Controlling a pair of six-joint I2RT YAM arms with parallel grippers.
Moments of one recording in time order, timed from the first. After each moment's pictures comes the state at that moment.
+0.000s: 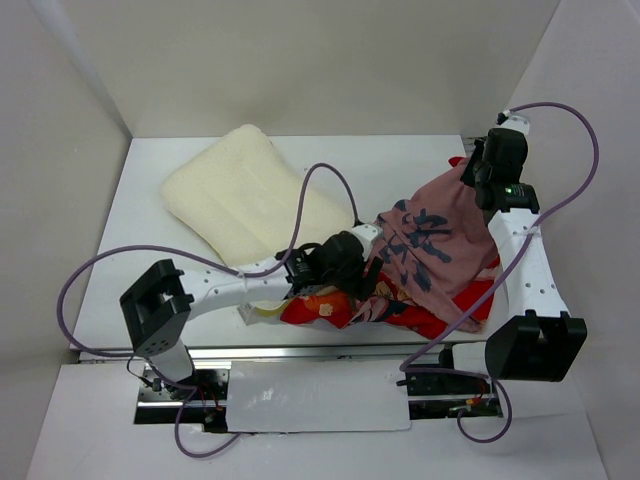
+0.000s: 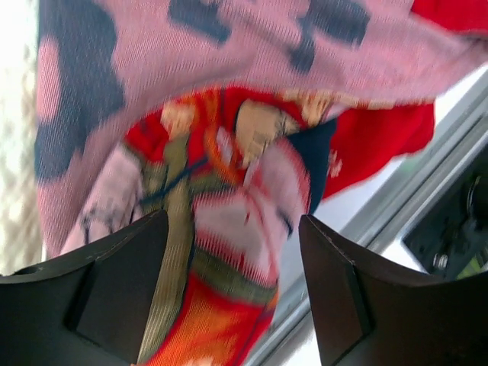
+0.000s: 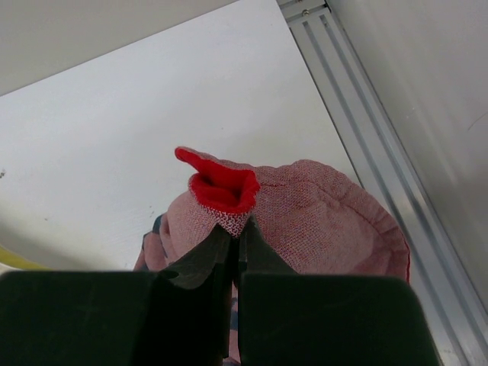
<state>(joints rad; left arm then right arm) -1.05 1.65 1.17 -0.21 -0.09 -0.40 -0.08 1.31 1.32 -0.44 0.19 0.23</state>
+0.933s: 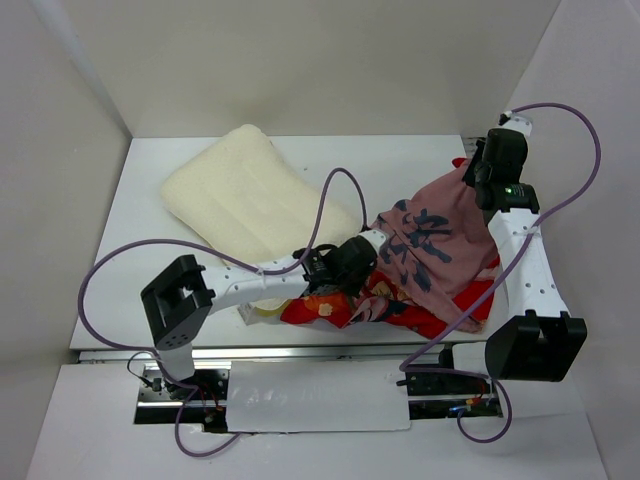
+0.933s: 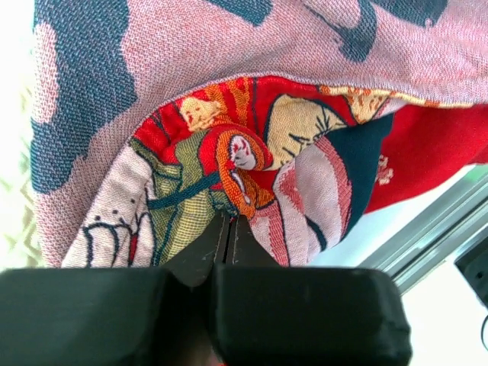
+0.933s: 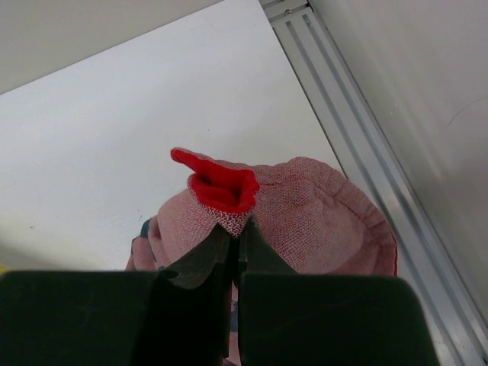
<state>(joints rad) -1.08 1.79 1.31 -0.34 -0.20 -0.39 -0.08 1.31 1.32 -0.45 0.24 0.23</state>
